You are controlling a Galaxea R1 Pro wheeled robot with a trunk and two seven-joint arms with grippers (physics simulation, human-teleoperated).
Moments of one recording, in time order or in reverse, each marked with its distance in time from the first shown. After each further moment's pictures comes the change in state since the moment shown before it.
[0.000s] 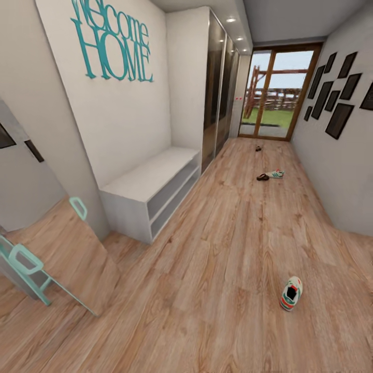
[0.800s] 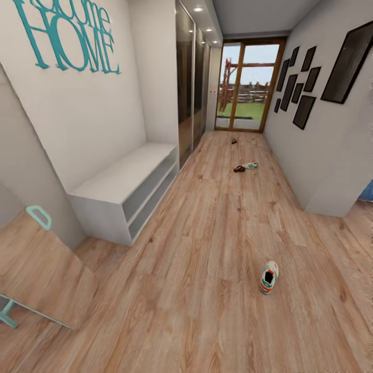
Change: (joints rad) left arm 0.000 -0.002 0.000 0.001 0.000 0.000 0.000; right arm 0.000 0.000 0.000 0.000 0.000 0.000 0.000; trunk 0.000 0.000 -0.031
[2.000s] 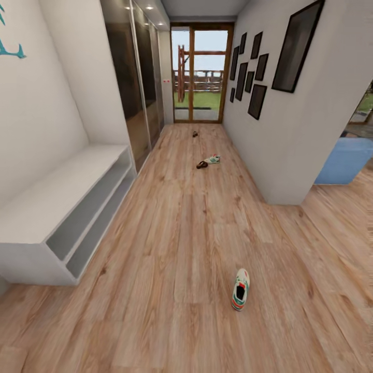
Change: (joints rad) left arm 0.000 0.000 0.000 -0.002 -0.001 -0.001 0.000; right arm 0.000 0.001 0.000 0.000 0.000 0.000 0.001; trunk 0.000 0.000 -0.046
